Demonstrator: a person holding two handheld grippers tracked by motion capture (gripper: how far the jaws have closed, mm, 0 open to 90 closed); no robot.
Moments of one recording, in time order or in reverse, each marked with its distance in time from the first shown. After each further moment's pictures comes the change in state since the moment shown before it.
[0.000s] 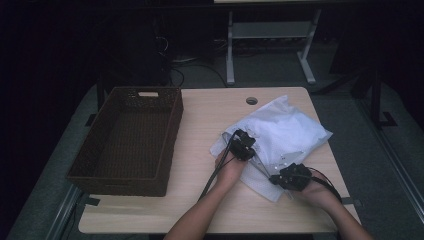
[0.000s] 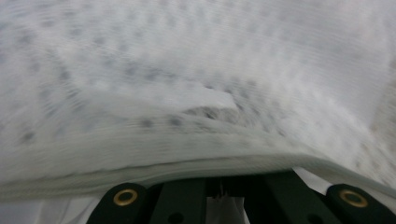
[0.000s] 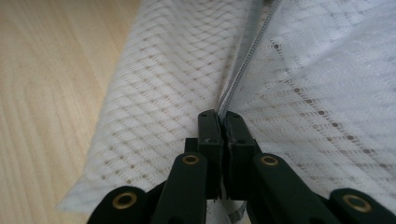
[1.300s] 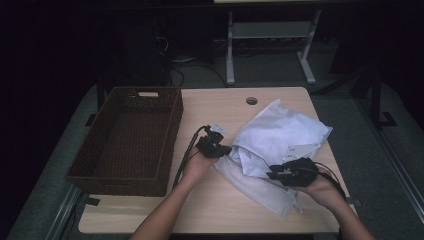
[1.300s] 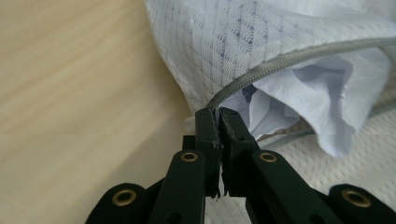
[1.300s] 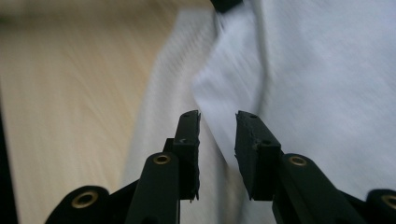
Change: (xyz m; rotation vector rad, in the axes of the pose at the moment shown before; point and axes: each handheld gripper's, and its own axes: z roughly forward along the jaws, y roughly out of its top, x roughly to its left) left arm 0.050 -0.041 -0.085 0.017 -0.167 -0.001; right arm 0.011 0.026 -0.037 -0.196 0.057 0.056
